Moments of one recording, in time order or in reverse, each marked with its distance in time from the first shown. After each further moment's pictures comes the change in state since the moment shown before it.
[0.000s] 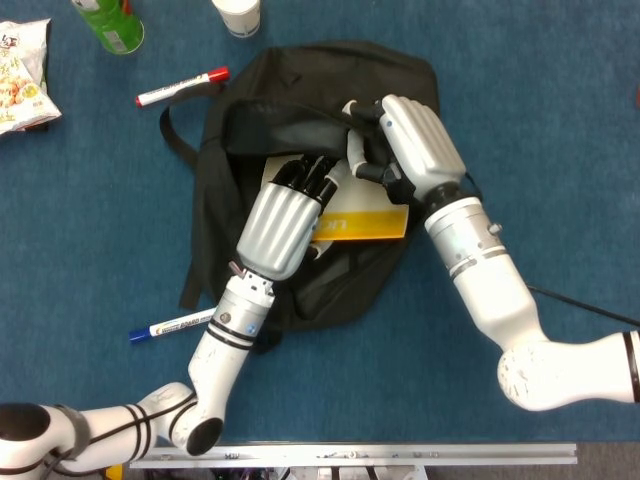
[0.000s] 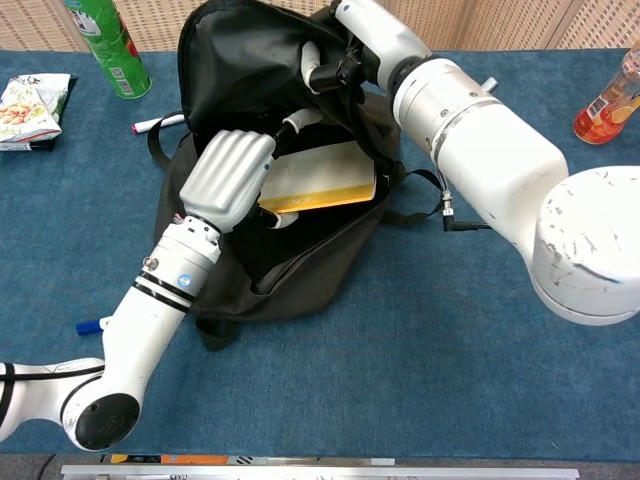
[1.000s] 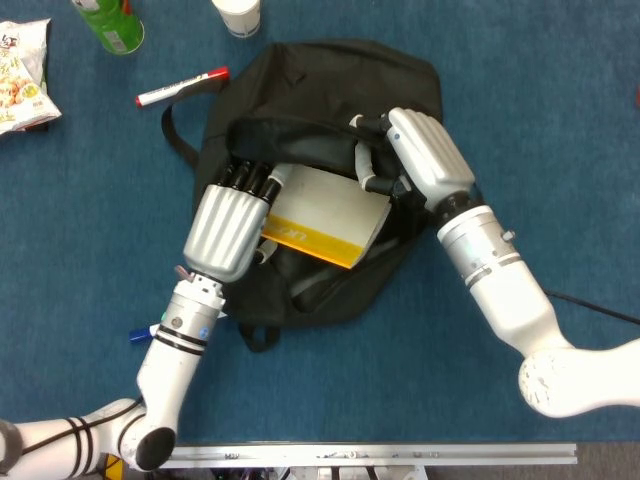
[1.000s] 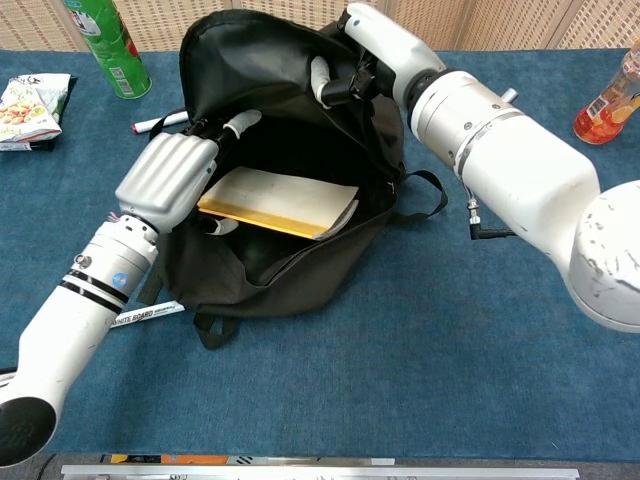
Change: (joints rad) left arm 0.080 0.197 0.025 -0.239 -0.093 -0.058 0.213; right arm -0.039 0.056 -0.054 -0.035 -0.054 -0.058 0.061
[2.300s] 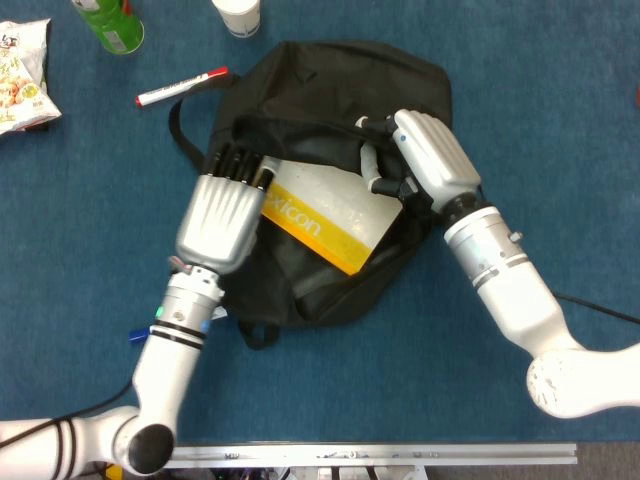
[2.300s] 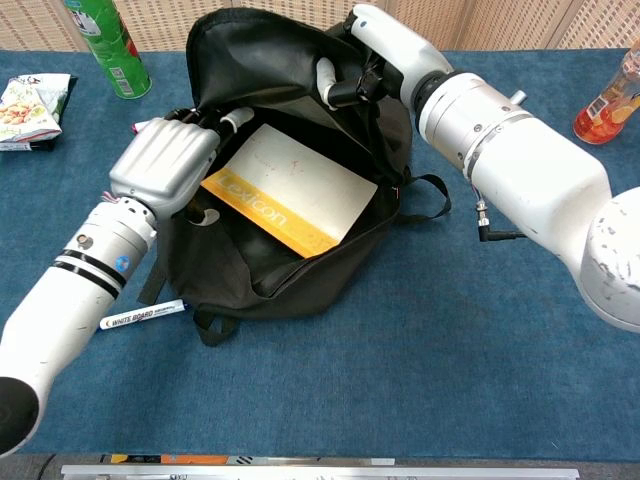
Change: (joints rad) left arm -0.016 0.113 -0.054 -0.270 -0.218 -0.025 0.406; right arm -0.018 0.023 -0.019 0.001 -0.029 -0.017 0.033
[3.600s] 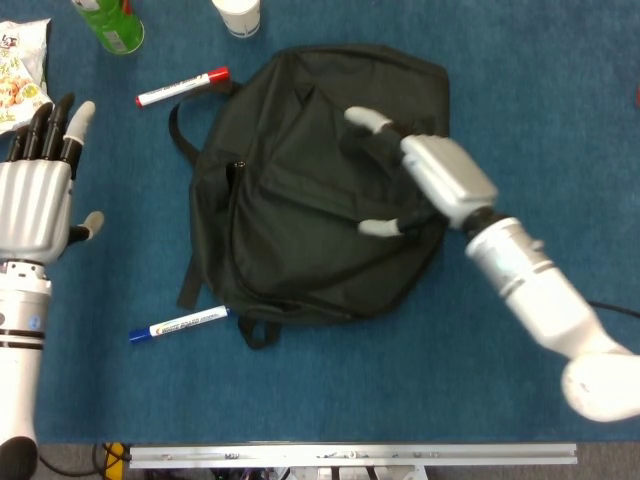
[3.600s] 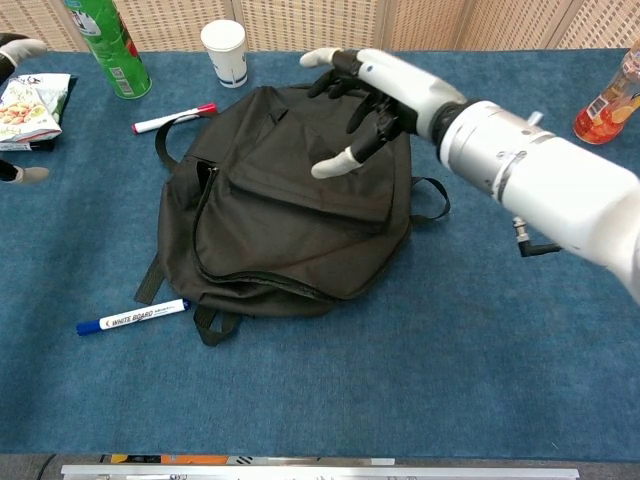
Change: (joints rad) left arm 0.163 0.456 0.020 -0.123 0.018 0.080 -0.435; right arm -0.034 0.133 -0.101 -0.031 -0.060 -0.107 0.023
